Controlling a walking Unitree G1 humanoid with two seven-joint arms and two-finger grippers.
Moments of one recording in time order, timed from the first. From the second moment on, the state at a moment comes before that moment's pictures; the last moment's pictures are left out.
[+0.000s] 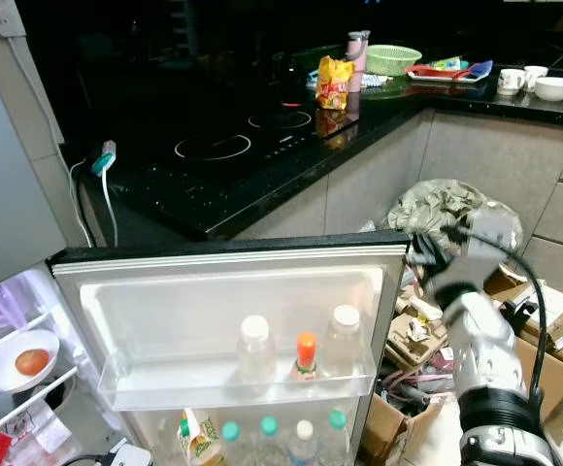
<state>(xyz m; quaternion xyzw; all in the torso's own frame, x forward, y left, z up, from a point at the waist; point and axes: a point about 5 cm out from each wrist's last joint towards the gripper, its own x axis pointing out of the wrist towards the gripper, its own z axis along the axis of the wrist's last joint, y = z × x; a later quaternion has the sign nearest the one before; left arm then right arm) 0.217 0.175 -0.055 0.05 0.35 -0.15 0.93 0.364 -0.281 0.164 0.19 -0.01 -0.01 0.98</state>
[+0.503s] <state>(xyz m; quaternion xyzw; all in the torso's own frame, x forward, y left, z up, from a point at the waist) 0.218 0.176 -0.054 0.05 0.35 -0.15 0.92 0.354 -0.235 0.118 0.21 0.04 0.16 0.96</state>
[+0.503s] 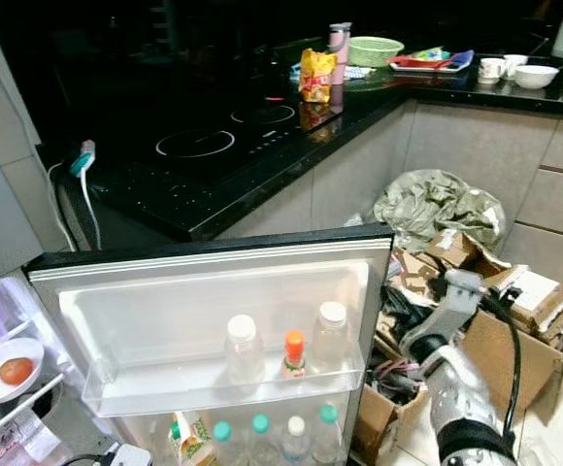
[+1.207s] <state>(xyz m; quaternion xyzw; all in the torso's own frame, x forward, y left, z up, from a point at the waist) 0.213 0.177 -0.056 0.05 0.35 -0.15 0.92 0.277 -0.181 0.068 0.20 0.17 0.53 0.81</state>
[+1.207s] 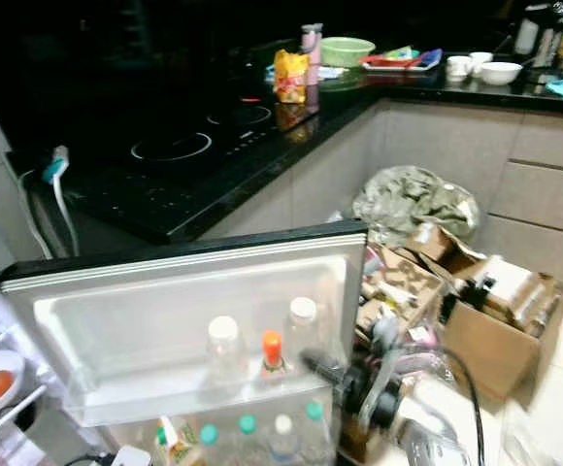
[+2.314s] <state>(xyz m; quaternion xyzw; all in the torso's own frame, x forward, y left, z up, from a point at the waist) 0.209 0.176 -0.059 0.05 0.36 -0.16 0.92 0.255 -0.139 0.148 -0.01 0.16 0.69 0.70</state>
